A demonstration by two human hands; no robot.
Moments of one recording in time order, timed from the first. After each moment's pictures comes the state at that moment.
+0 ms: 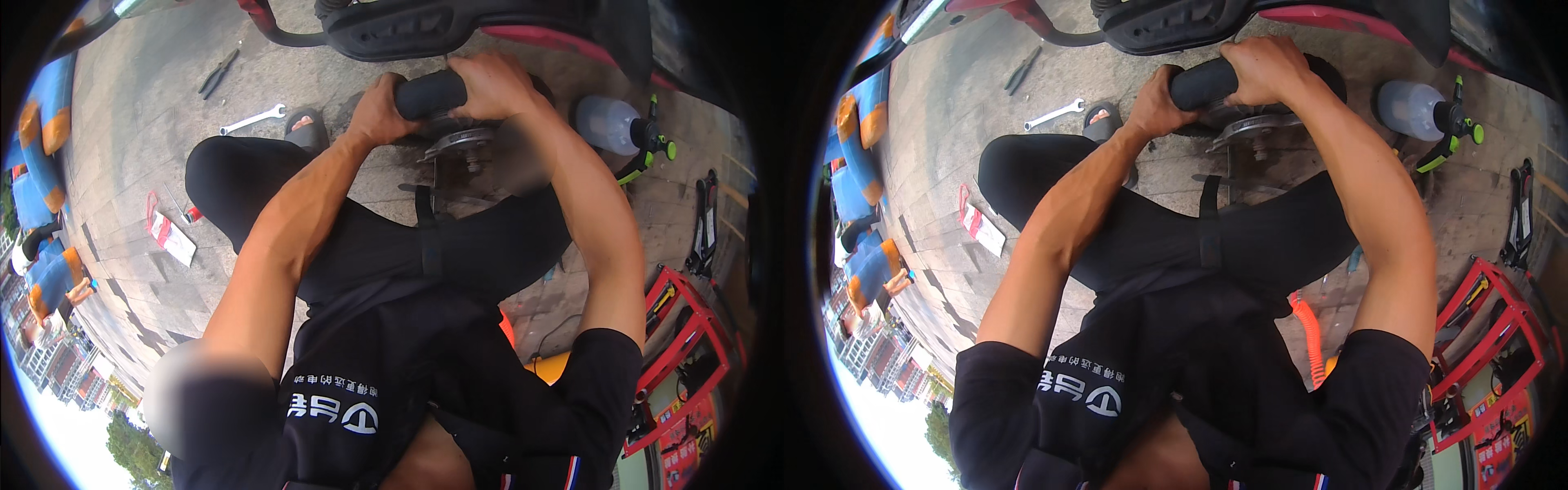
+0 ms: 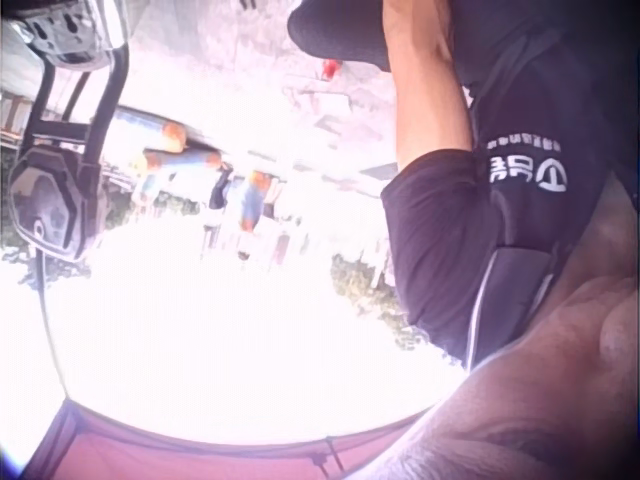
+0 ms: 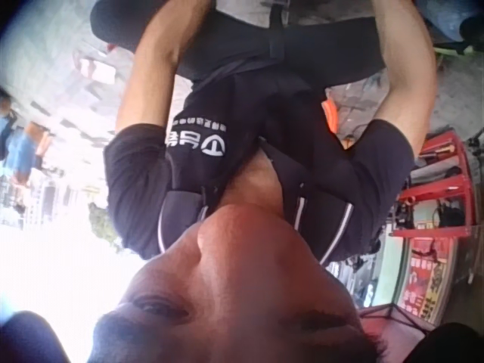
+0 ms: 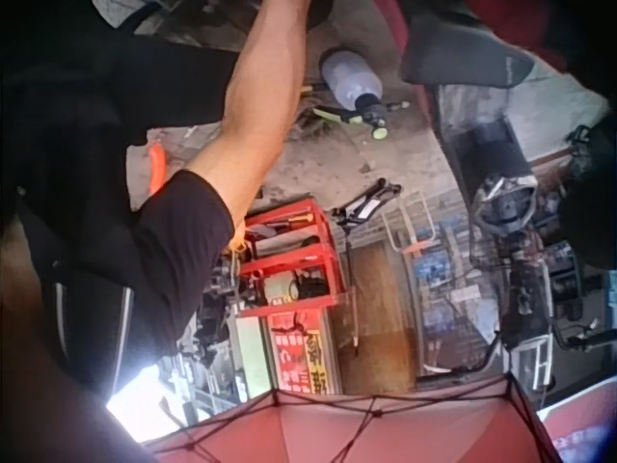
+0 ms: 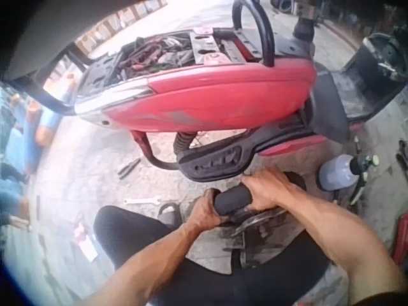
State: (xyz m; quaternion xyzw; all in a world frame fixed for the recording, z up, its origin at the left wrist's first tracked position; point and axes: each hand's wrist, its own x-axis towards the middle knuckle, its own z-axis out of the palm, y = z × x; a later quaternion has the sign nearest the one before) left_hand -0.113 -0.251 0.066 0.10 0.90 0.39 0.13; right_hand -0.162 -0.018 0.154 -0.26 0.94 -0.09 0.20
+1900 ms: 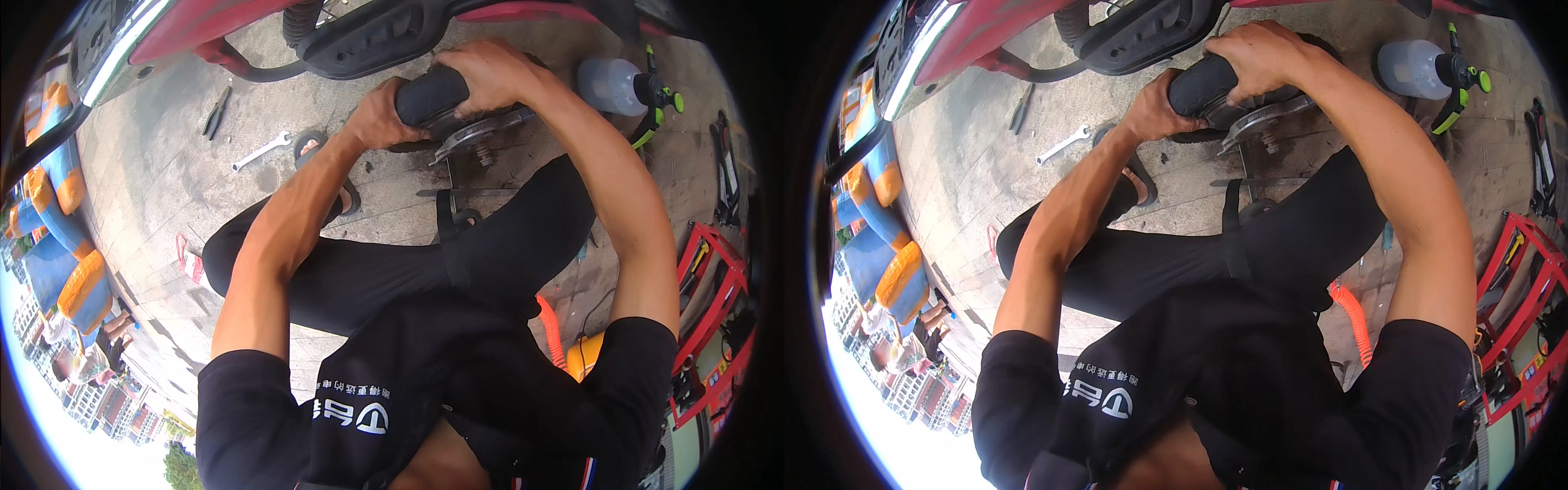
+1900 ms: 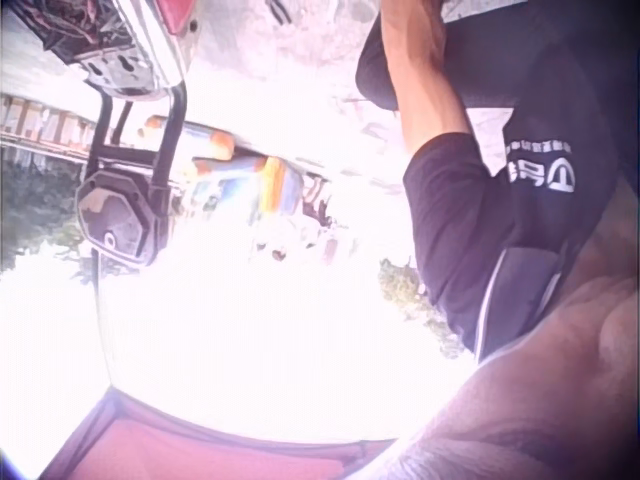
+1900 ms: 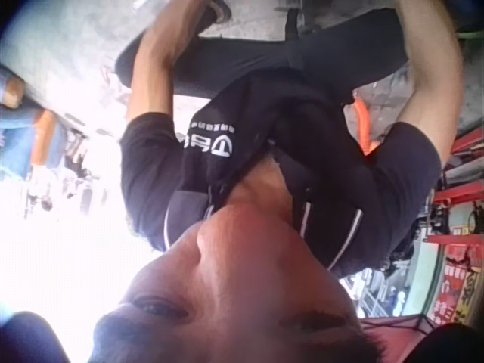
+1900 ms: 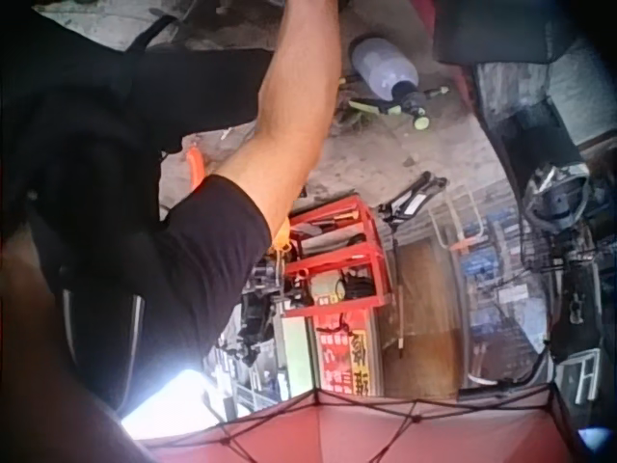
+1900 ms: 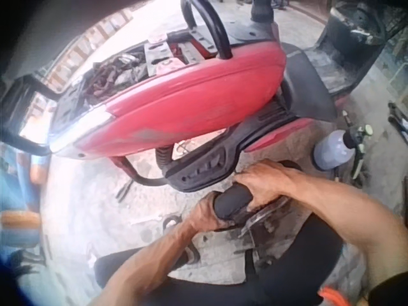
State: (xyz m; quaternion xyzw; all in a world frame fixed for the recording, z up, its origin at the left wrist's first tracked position) left_hand -0.151 -0.246 0.085 0.24 0.85 0.39 0.25; right_hand -0.166 0.003 0.143 -0.27 0.93 -0.17 0.17
